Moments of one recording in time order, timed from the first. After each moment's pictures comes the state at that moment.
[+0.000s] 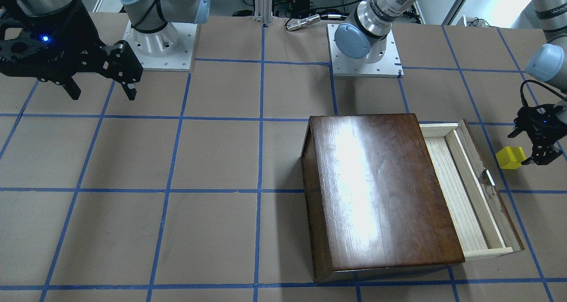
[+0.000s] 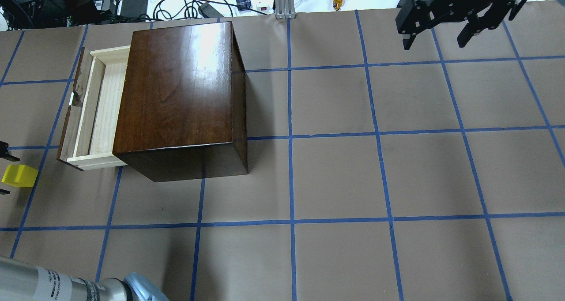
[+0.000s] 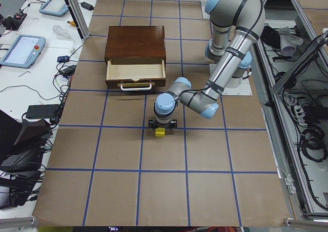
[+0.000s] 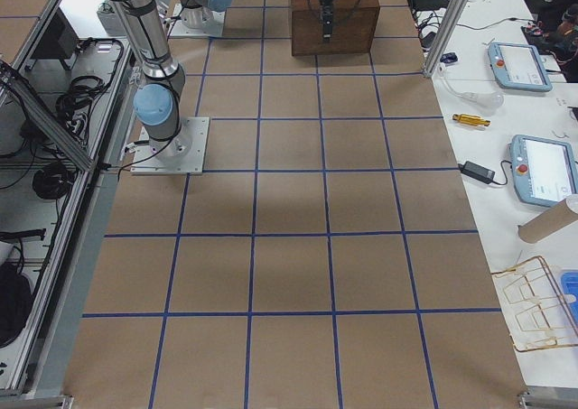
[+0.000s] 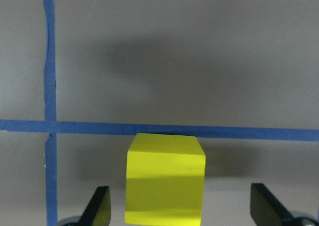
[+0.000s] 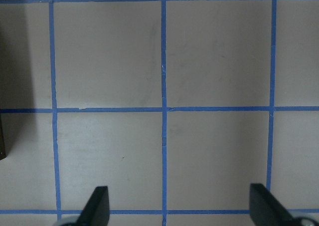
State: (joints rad) left arm -0.62 -1.98 -1.85 -0.90 1.53 2.49; right arm 1.54 -1.53 1.41 -1.53 -1.56 -0.04
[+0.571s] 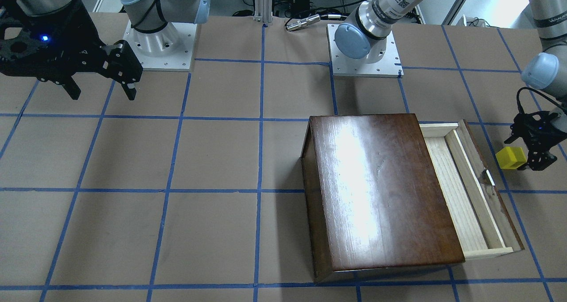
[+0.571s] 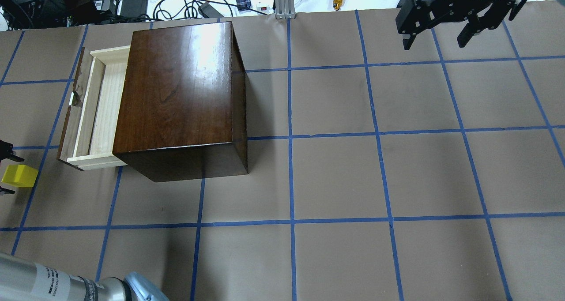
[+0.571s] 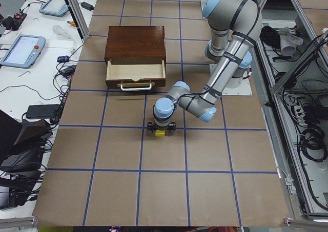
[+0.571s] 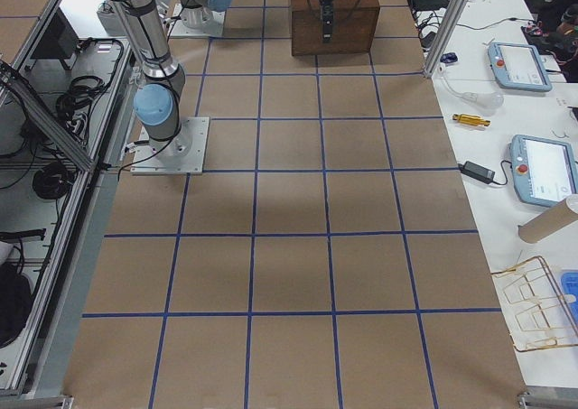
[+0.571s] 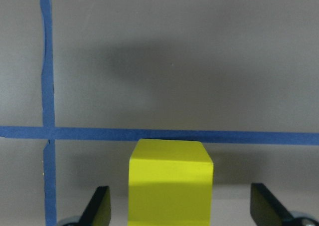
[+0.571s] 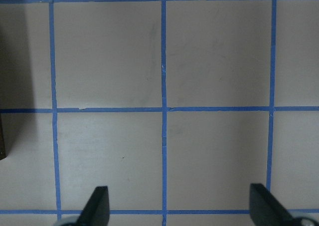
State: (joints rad) left arm -0.62 -2.01 -1.85 -0.87 1.52 2.49; right arm 1.54 -1.53 1.41 -1.53 -1.56 -0.04
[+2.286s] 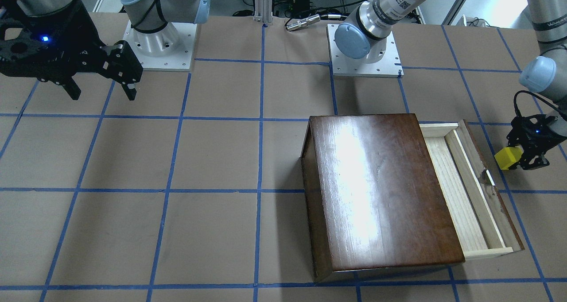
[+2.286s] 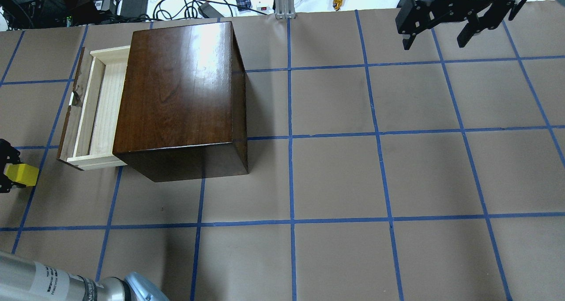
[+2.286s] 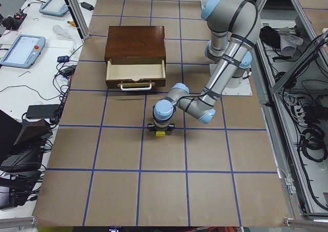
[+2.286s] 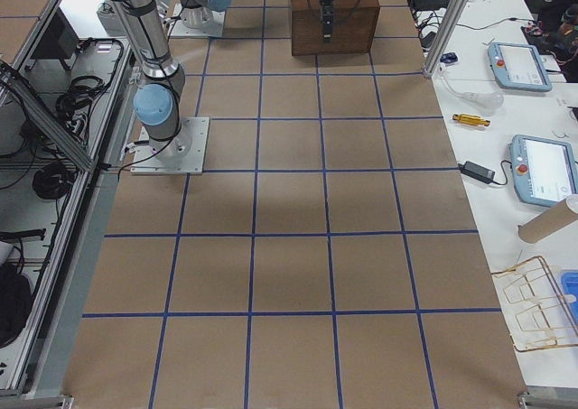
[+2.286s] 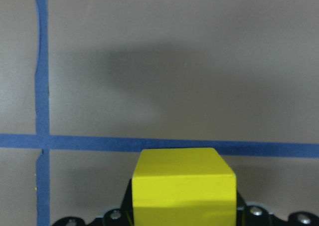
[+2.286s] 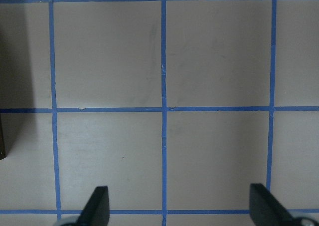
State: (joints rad) left arm -0.62 -2.03 -1.85 -0.86 1.49 2.48; right arm 1.54 -1.52 1.41 -1.53 -1.56 -0.04
